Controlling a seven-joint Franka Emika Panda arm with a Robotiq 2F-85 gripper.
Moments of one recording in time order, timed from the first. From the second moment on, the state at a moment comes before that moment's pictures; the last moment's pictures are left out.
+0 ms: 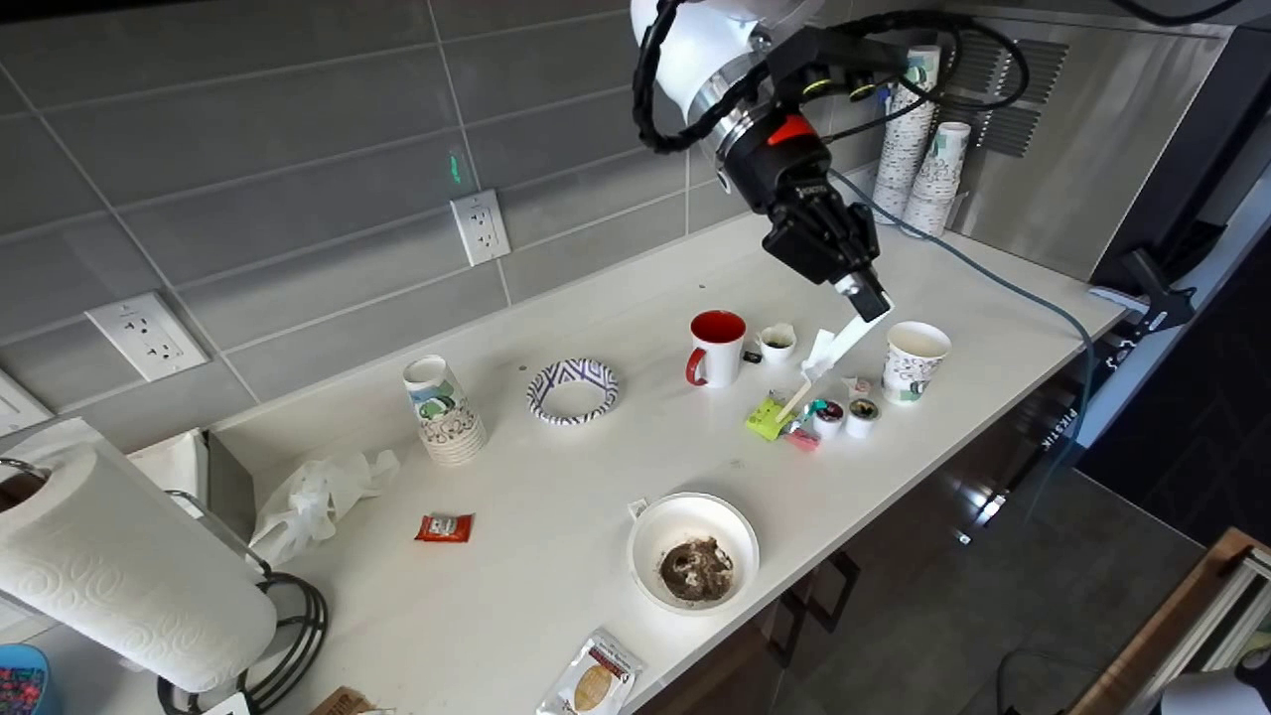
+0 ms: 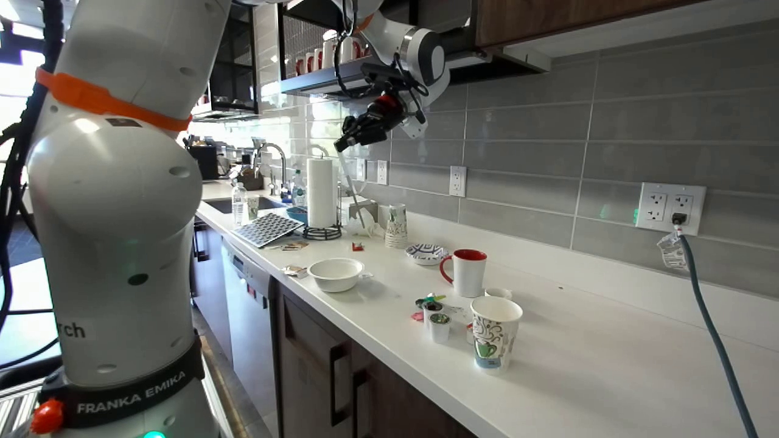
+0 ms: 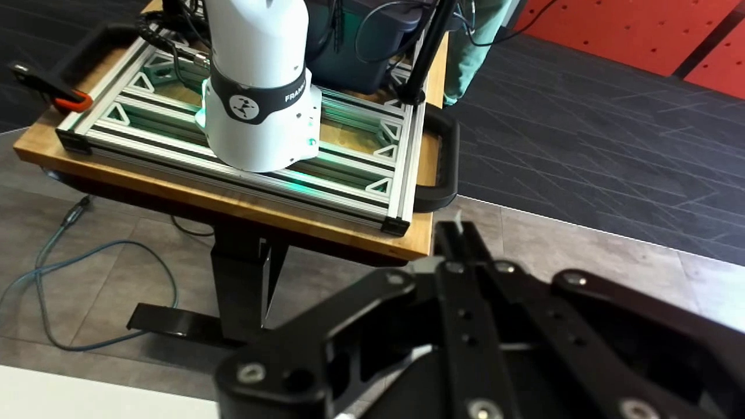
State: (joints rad) arm 0.16 0.32 0.15 -1.51 0.27 0.89 0.11
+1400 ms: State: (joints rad) arm 0.17 0.31 0.14 -1.53 0.47 0.84 0.37
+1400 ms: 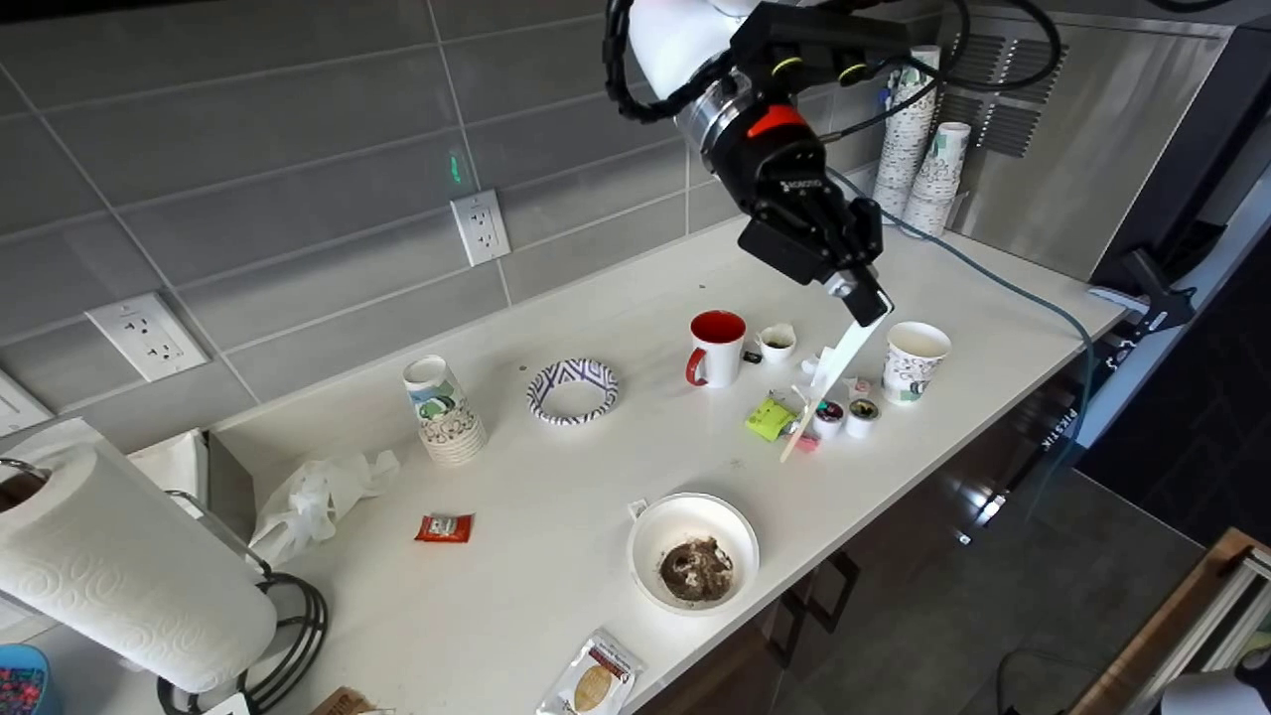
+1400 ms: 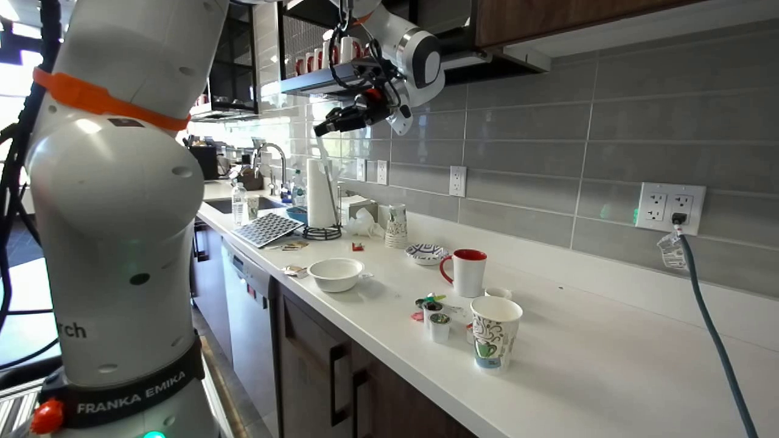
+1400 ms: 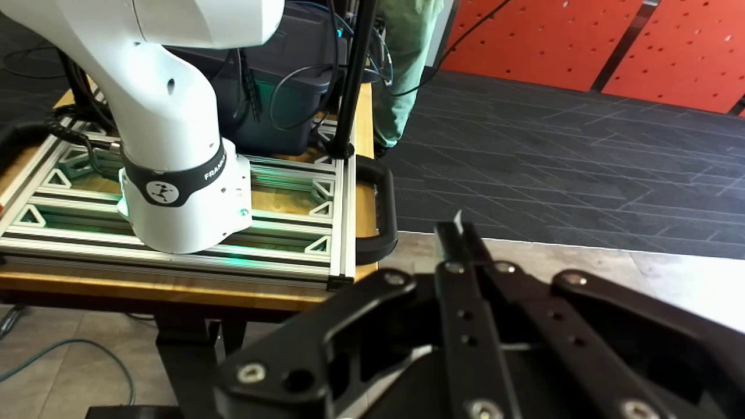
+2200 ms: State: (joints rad) arm 0.18 0.25 0.34 -1.58 0.18 0.84 0.43
